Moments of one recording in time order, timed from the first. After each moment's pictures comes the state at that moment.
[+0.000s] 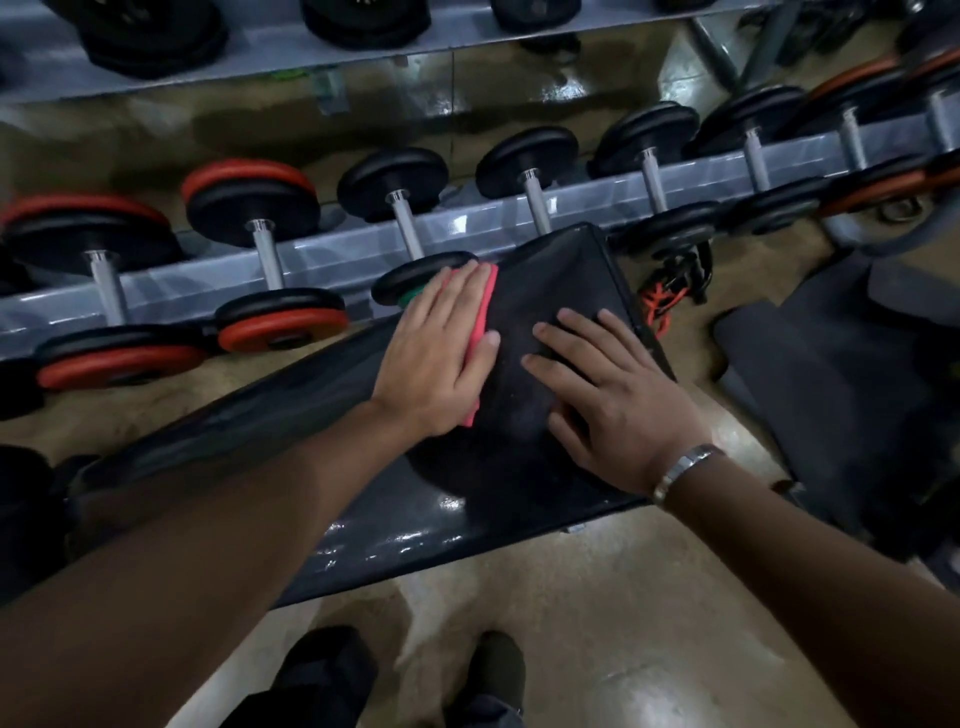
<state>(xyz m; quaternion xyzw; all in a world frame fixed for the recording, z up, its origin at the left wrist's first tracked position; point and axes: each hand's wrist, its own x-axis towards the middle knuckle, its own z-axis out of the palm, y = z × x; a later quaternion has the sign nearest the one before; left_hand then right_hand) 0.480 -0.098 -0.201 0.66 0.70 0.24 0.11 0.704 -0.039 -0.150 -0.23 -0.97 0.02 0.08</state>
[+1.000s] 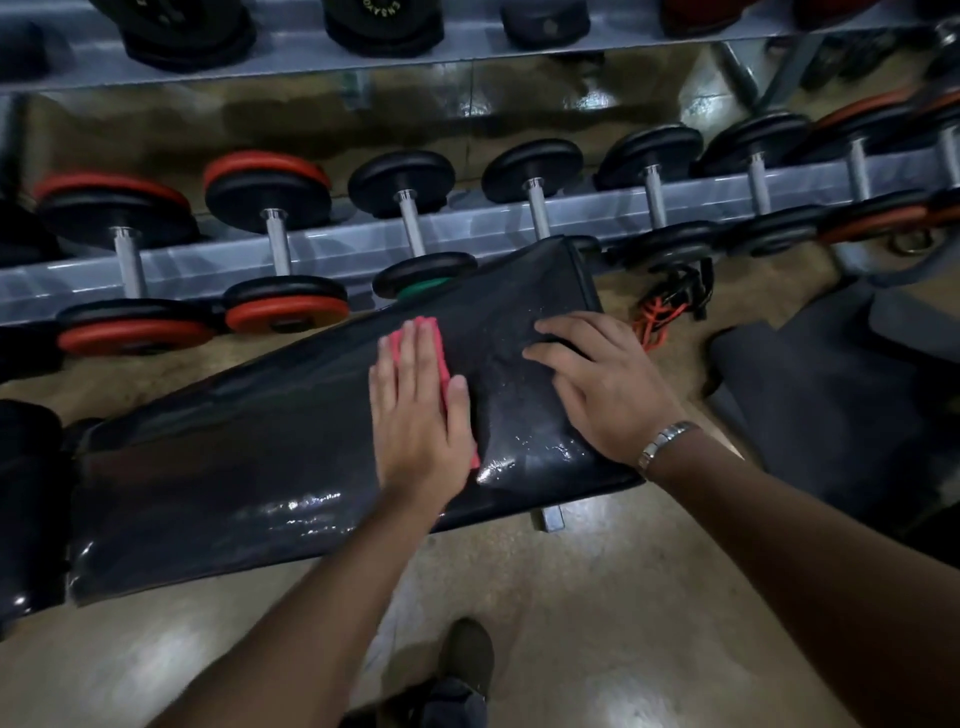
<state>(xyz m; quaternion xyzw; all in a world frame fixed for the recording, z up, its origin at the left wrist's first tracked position) 0.565 -0.152 -0.201 0.42 0.85 0.28 0.13 0.721 -0.004 -0.141 -0.20 -0.97 0.09 0.14</state>
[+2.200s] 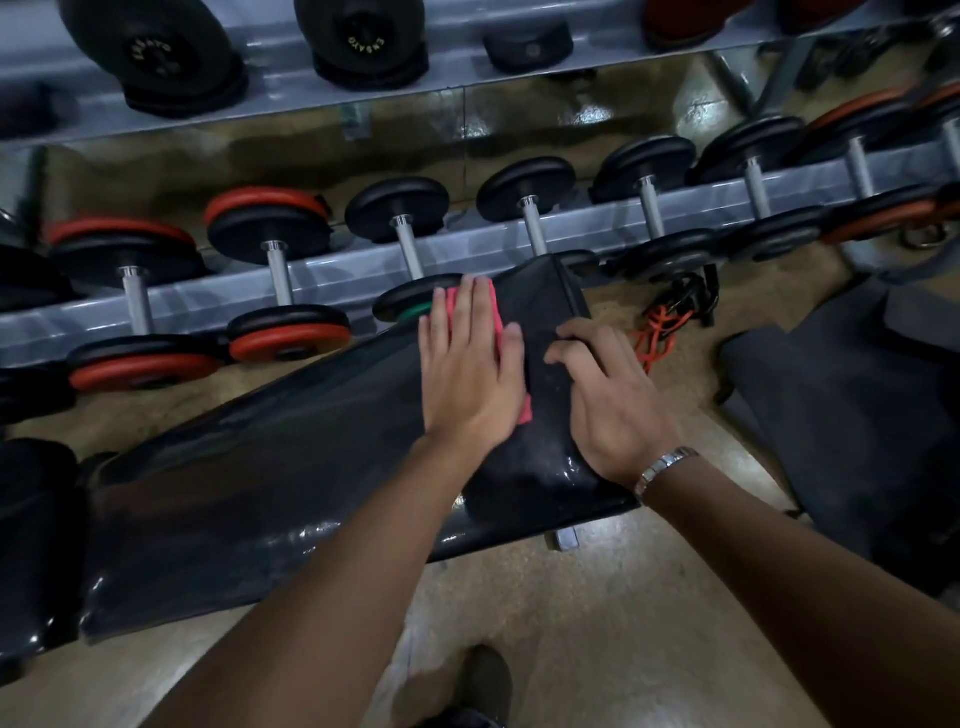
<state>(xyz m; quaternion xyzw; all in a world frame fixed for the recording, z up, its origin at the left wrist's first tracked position) 0.570 -0.066 -0.165 0.46 0.83 0.25 0.17 0.723 -0.010 -0.141 -0.29 -0.92 0.13 0.23</state>
